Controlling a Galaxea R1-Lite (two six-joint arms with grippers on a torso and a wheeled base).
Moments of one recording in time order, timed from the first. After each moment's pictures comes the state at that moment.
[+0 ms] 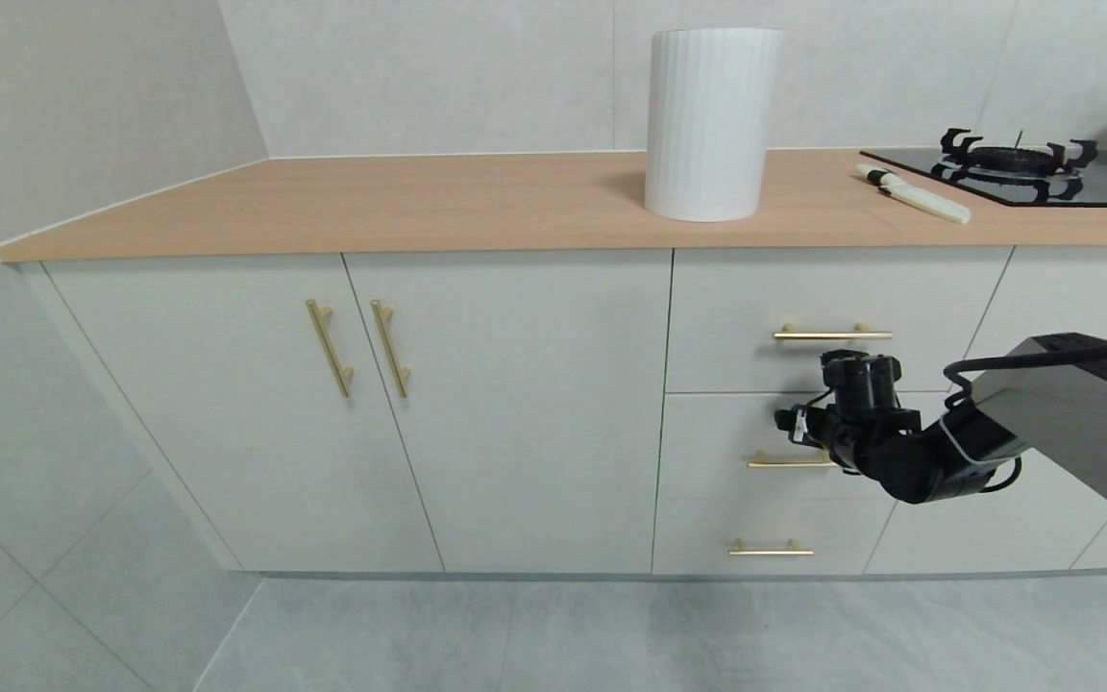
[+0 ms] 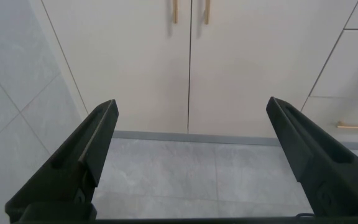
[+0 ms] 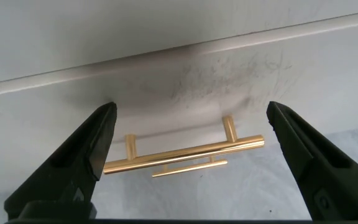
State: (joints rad) left arm 0.00 0.00 0.00 0.00 0.04 -0.01; right arm 0.17 2.40 -1.27 -0.68 -0.30 0.25
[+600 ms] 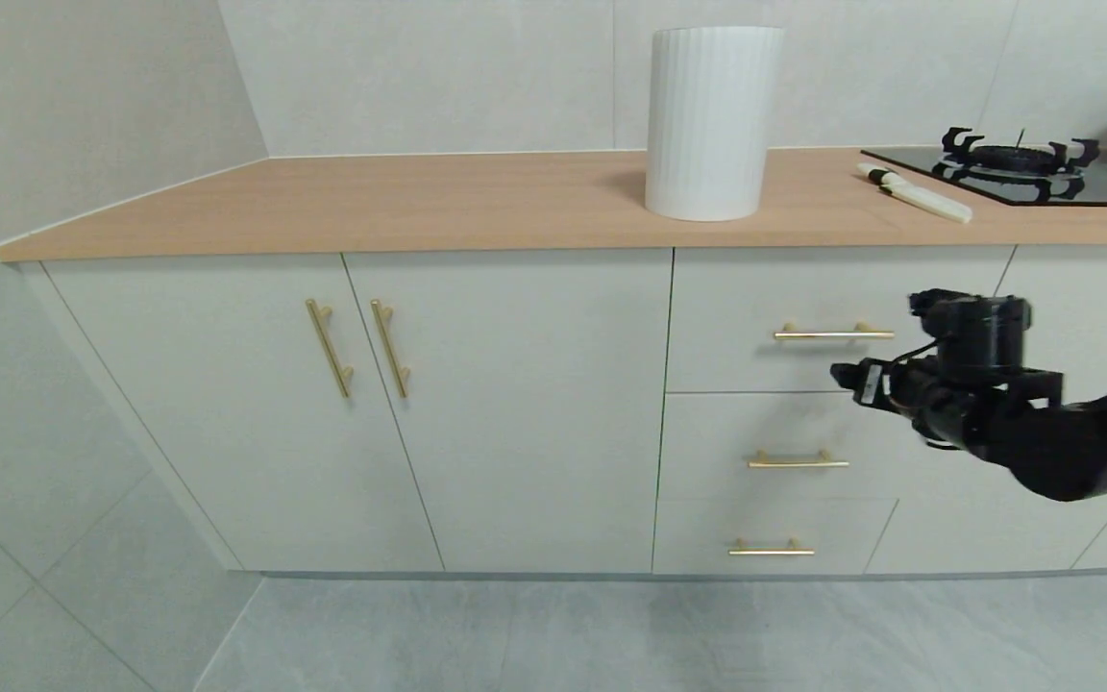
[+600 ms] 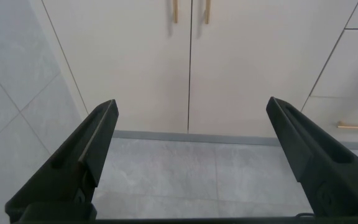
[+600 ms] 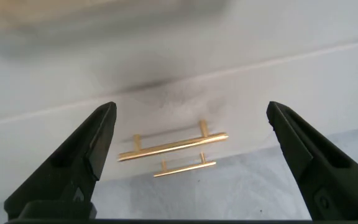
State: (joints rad) left arm 0.00 0.00 0.00 0.00 0.04 -0.01; right arm 0.17 1.94 -0.95 -0.67 -0.31 0.24
